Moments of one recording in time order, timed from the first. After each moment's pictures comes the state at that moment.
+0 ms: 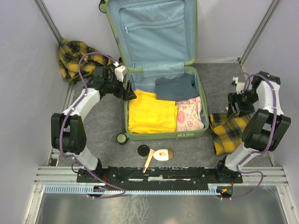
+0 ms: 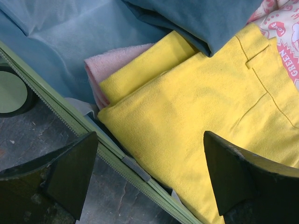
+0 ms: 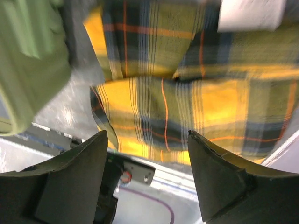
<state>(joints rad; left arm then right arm) -0.14 1.65 1.25 -0.38 0.66 0.20 -0.39 1.71 1.55 -1.31 -0.33 -0.52</state>
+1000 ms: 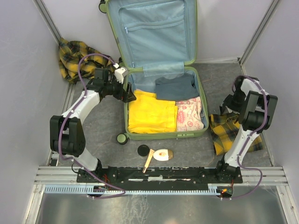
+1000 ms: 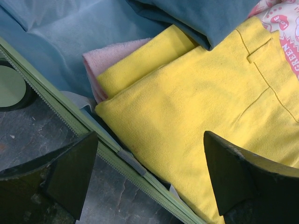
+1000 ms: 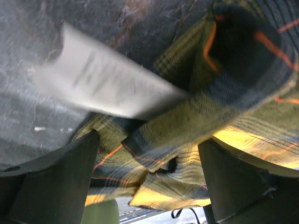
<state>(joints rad) -0.15 1.61 1.21 -0.36 0.65 0.20 -0.30 2.03 1.52 -1.11 0.13 0.47</state>
